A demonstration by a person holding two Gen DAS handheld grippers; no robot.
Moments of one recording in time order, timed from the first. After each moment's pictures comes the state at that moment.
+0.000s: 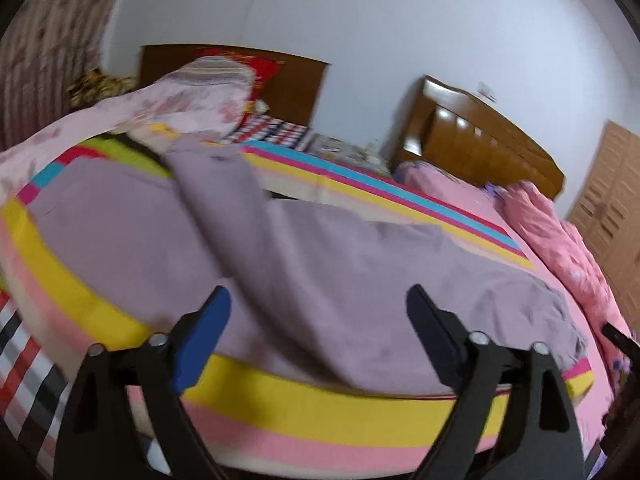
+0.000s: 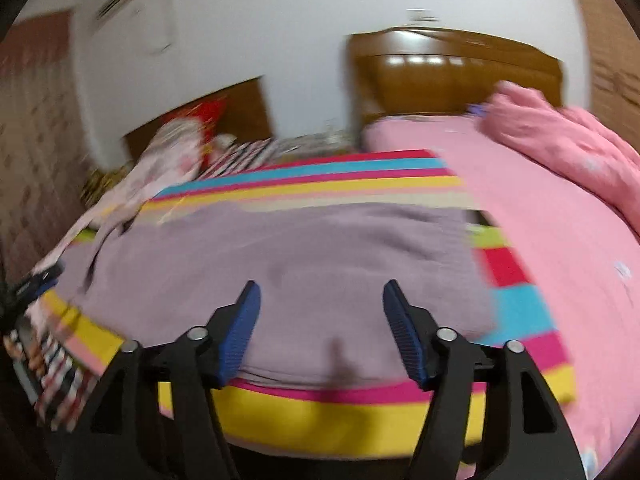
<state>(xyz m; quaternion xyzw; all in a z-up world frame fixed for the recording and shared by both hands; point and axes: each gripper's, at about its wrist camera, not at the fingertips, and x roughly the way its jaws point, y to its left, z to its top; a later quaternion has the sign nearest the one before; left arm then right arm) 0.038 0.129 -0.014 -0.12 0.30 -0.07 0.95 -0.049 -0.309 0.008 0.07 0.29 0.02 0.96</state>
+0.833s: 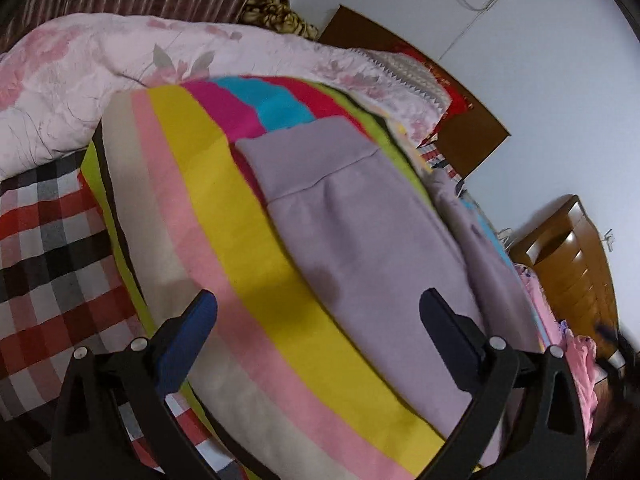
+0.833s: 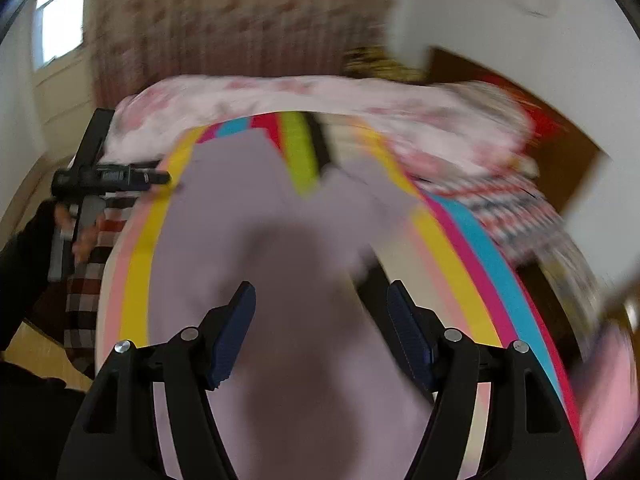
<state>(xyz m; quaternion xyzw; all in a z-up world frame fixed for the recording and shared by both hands) 0.067 0.400 -0.088 -0.35 0.32 0.16 0.87 0.223 0.103 0.046 -0.29 0.30 0.48 0.77</state>
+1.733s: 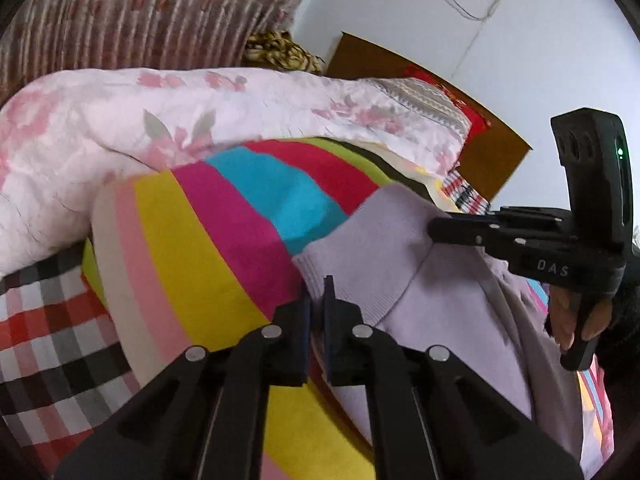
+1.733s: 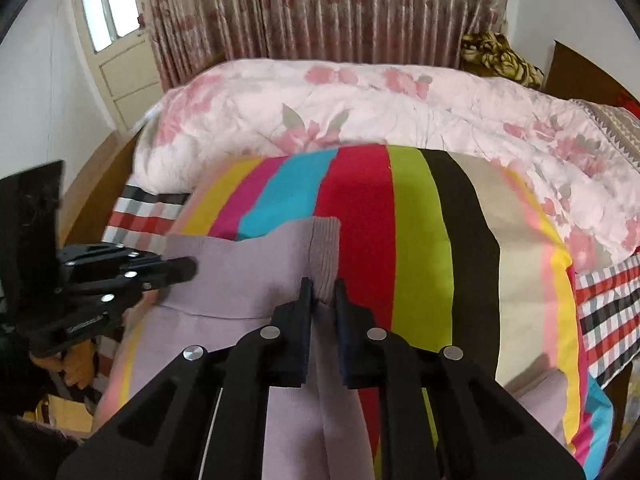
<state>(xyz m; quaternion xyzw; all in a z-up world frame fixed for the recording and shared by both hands) 0.129 0.476 -0.069 -0.28 0.29 0.22 0.89 0.303 0.394 -0.019 -0.31 0.36 0.59 0.66</state>
